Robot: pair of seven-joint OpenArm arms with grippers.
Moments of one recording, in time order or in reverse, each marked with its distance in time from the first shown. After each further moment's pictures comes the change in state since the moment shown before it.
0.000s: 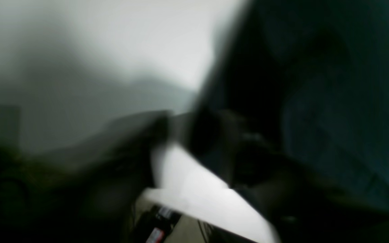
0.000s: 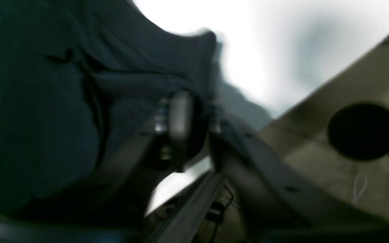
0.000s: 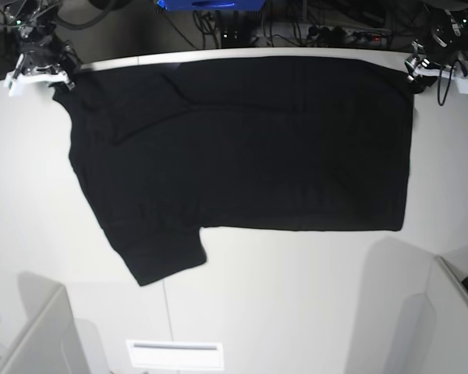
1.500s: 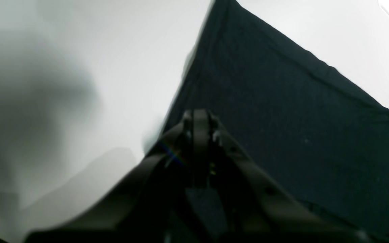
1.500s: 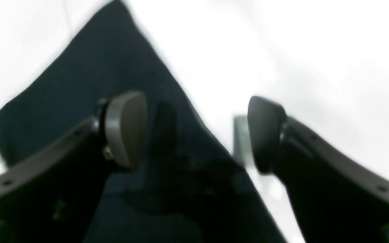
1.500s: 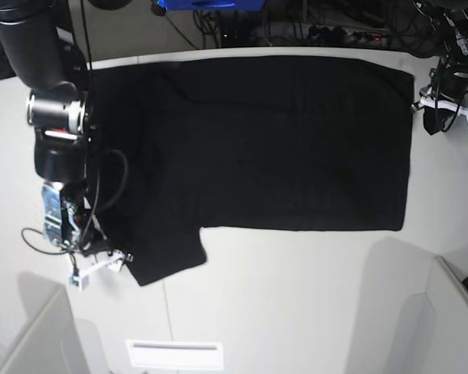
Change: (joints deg) left arm -3.9 -0.7 2.1 14.9 0.6 0.2 0.3; right arm 69.2 12.2 -38.7 -75.0 -25.2 0.3 21.8
